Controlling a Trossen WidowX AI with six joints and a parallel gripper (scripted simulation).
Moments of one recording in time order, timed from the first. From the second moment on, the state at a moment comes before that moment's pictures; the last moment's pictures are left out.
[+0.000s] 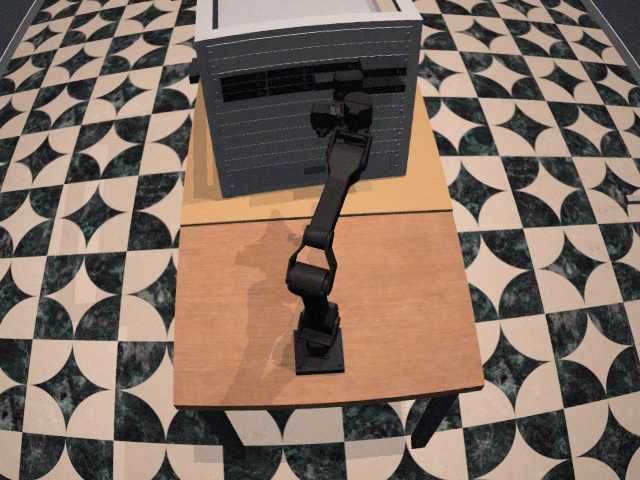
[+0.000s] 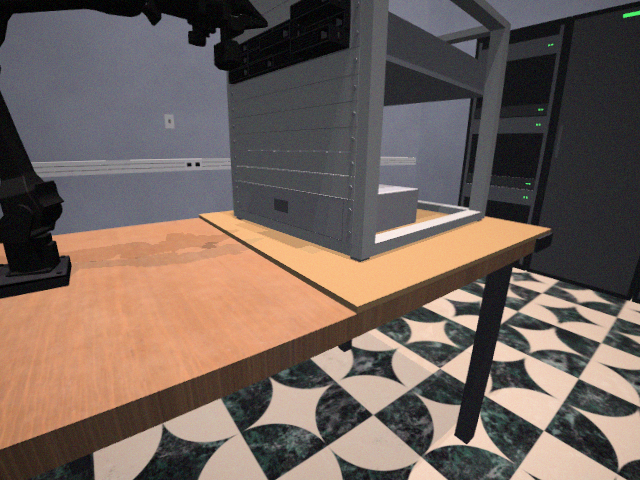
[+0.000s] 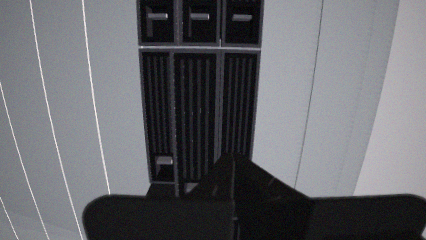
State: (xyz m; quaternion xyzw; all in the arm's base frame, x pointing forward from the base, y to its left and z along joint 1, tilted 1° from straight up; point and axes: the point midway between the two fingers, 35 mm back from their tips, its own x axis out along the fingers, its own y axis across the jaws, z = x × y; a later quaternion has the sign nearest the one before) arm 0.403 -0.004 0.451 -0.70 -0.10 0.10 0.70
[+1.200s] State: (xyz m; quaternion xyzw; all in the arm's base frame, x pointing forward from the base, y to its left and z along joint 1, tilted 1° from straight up) arm 0.405 0.001 0.430 -0.70 -0.10 0.10 0.70
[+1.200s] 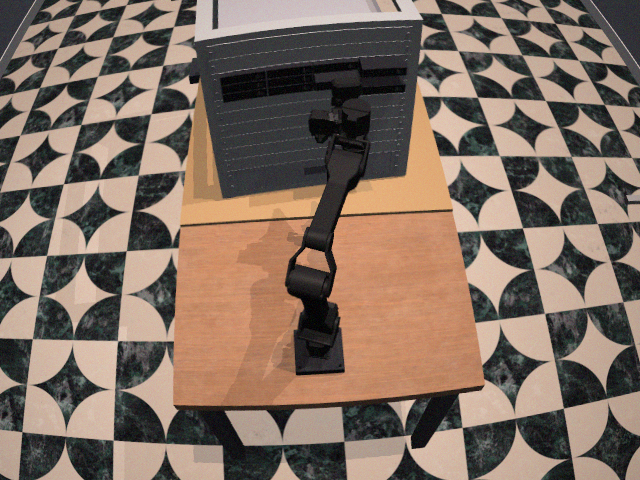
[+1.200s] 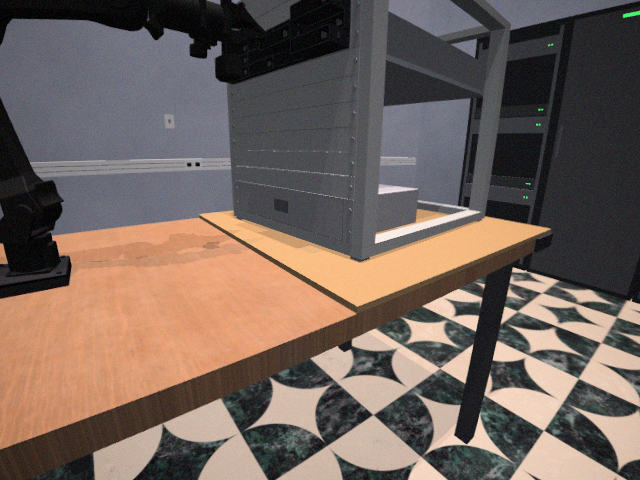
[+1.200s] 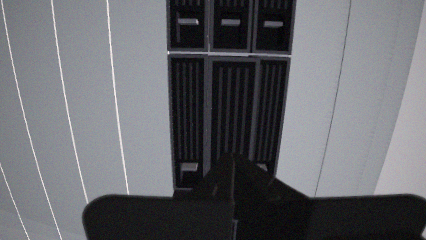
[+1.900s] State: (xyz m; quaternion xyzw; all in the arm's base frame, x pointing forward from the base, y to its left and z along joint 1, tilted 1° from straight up) arm 0.411 0.000 0.431 -0.70 -0.10 0.10 0.70
